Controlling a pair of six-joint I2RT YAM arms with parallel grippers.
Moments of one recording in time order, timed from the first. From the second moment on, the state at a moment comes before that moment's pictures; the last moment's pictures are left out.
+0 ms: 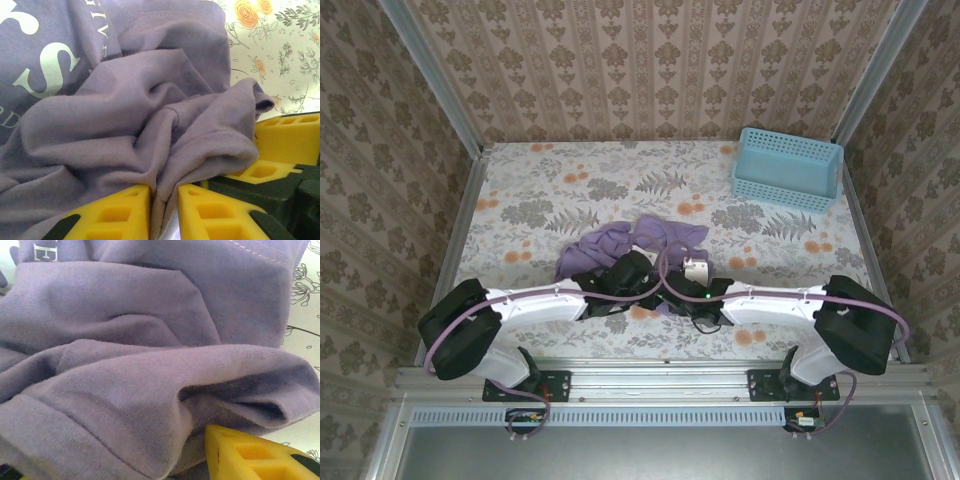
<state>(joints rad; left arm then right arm) -1.04 1.44 0.72 -0.08 0.03 -0.64 1.00 1.49 0.77 -0.47 0.42 1.04</state>
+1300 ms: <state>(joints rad) -0.98 1.53 0.72 -0.11 0.01 -0.66 1.10 0.68 0.27 -0.36 0.55 1.08</state>
